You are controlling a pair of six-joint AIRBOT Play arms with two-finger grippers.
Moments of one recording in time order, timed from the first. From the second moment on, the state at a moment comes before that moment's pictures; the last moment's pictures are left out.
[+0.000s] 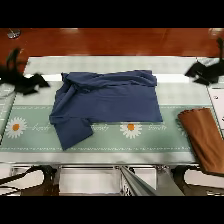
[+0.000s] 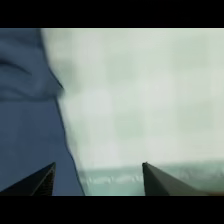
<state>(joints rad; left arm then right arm) 0.29 -1.34 1.16 1.16 -1.25 -1.47 -0.34 -1.42 1.36 -1.16 1.24 1.47</state>
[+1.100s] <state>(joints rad) 0.47 -1.23 0.59 0.60 -1.03 -1.05 -0.39 -0.97 0.57 -0.98 1.03 1.42</state>
